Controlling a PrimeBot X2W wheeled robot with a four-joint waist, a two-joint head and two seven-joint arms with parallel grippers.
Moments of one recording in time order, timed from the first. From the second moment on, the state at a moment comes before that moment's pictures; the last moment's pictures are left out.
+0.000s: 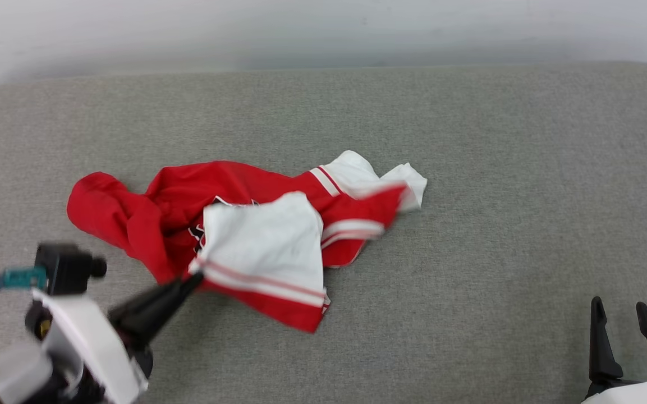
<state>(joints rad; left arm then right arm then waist) -0.57 1.04 -1.08 -0.10 -1.35 -0.12 -0.18 0.07 -0.05 -0.24 0.17 0.15 0.13 -0.26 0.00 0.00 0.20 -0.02</state>
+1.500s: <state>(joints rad) -0.11 0.75 -0.33 0.02 -1.20 -0.13 -0.26 0.09 -0.05 -0.24 0.14 0.12 0.13 -0.26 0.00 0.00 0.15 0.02</state>
